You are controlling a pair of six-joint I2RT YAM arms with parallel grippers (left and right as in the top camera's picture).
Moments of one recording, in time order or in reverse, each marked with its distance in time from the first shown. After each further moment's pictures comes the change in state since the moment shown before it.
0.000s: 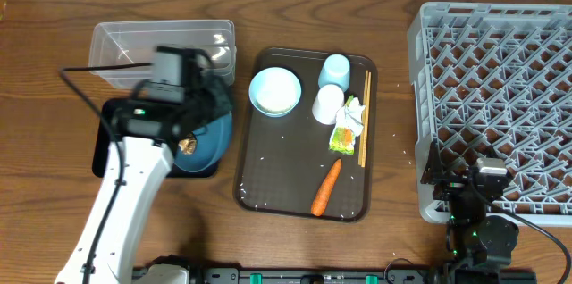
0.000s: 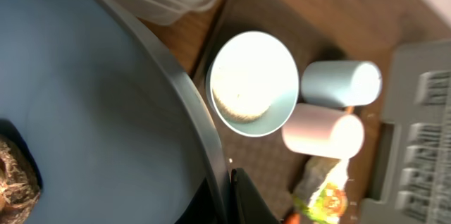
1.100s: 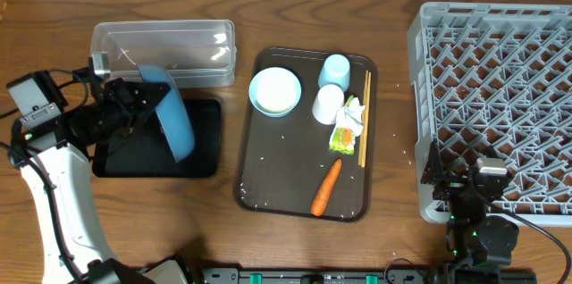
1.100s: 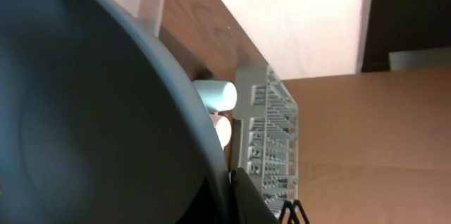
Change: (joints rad) left arm 0.651 0.035 -0.050 -0.004 0.919 0.281; right arm 0.000 0.000 0.000 0.000 0.000 0.000
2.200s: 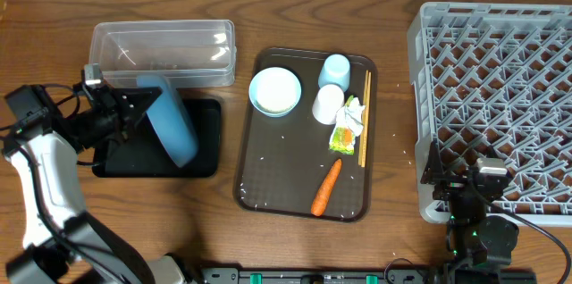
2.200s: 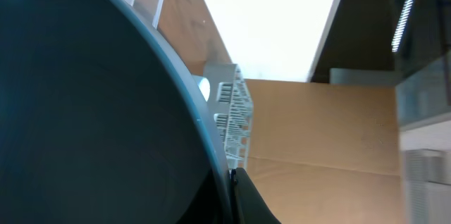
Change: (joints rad) left arm 0.086 0.128 -0.011 -0.063 0.158 0.033; right arm 0.000 0.000 0.000 0.000 0.000 0.000
